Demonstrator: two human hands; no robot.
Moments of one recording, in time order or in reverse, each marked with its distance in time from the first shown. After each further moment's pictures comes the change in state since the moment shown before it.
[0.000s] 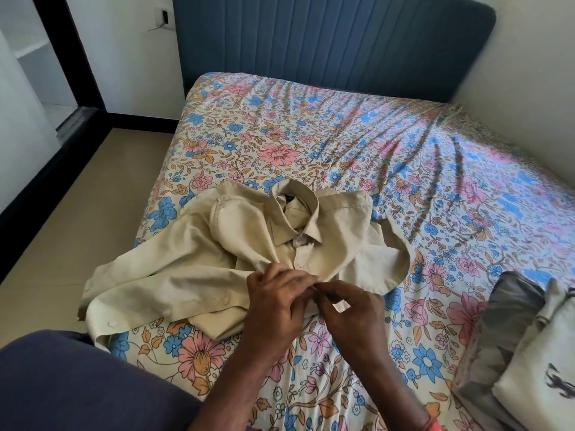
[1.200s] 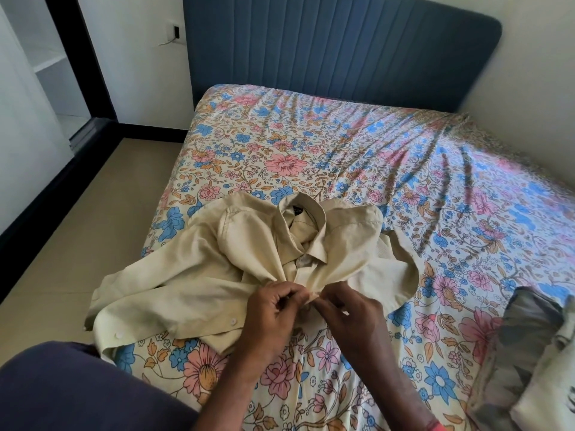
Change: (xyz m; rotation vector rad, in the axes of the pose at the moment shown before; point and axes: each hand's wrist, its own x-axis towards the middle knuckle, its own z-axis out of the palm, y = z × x) left_hand 0.009 -0.012 -0.015 -0.514 -0.055 -0.393; right_hand 0.014 0.016 0.008 -0.119 -0.083 -0.167
